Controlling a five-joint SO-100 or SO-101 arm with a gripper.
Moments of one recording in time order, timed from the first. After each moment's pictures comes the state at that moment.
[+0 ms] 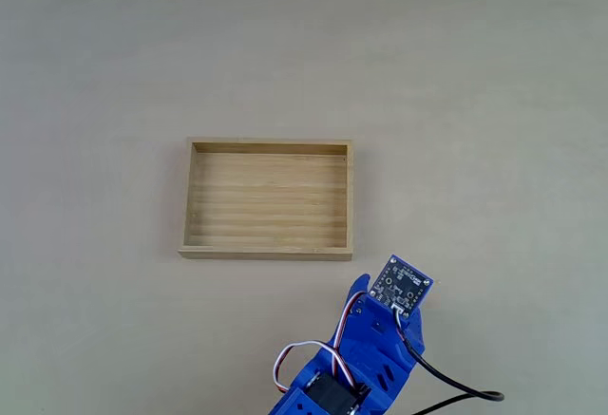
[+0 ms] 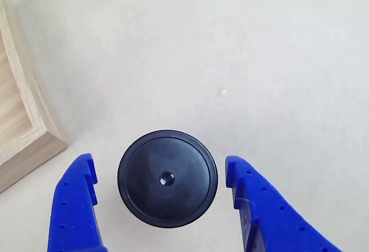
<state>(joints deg) 39.4 -37.5 64.8 28.0 10.0</state>
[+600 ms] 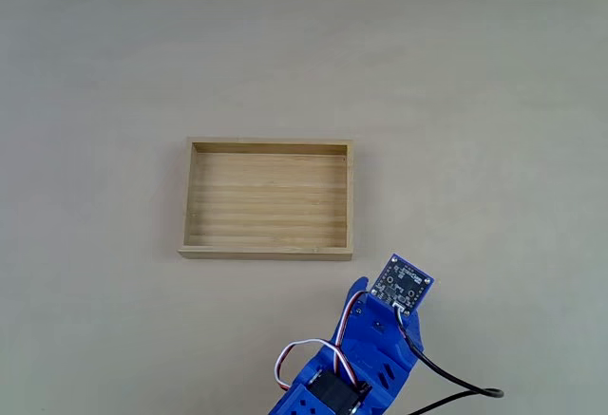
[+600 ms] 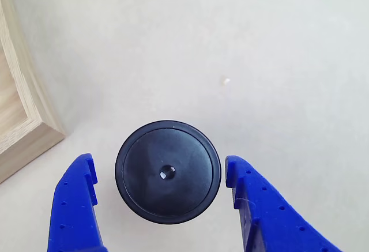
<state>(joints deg) 39.4 -35.2 64.8 27.9 10.0</state>
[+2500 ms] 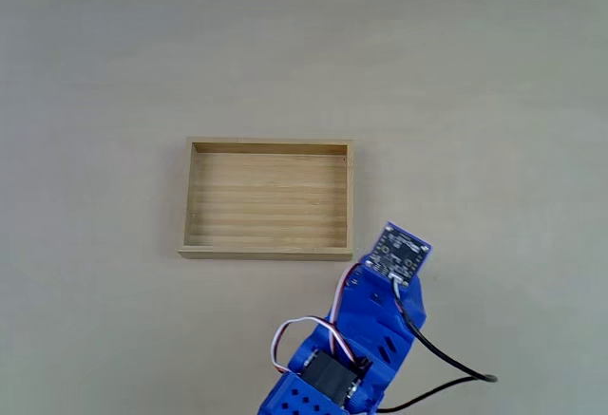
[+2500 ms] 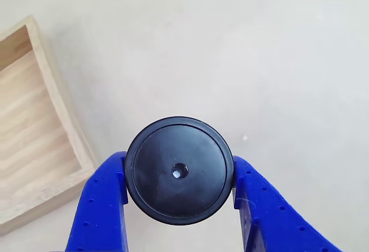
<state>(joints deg) 34.5 -36.3 51.1 38.5 9.0</state>
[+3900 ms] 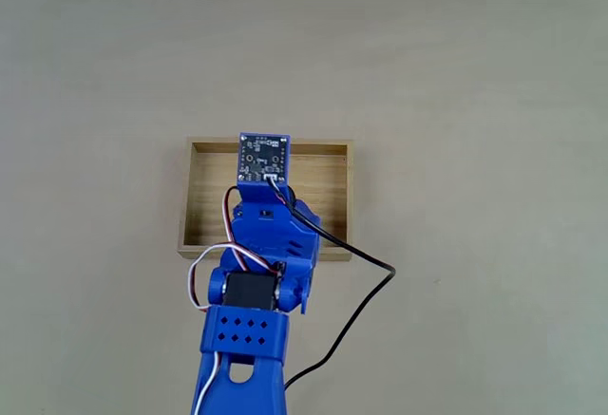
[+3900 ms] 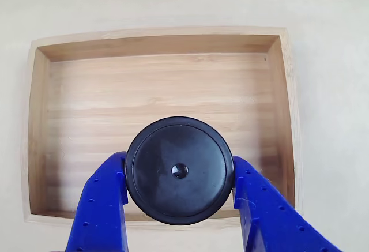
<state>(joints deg) 6.1 -19.8 29.9 49.7 7.3</state>
